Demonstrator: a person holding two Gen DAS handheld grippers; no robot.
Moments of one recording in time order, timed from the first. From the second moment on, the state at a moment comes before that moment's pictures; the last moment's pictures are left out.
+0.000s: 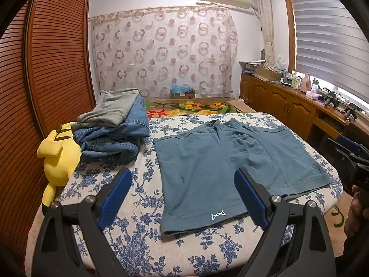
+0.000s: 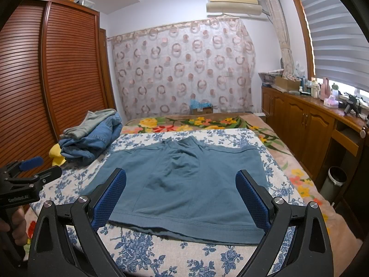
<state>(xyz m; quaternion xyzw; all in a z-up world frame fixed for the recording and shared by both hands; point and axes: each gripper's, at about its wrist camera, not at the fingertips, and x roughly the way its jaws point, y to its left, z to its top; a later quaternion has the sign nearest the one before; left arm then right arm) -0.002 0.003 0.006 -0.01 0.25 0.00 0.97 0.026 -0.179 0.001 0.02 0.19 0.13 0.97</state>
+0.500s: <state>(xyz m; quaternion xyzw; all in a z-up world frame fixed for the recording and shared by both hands) -0.002 0.000 0.012 0.00 0.25 0.00 0.97 0.025 -0.178 0.002 0.02 0.19 0.13 0.97</state>
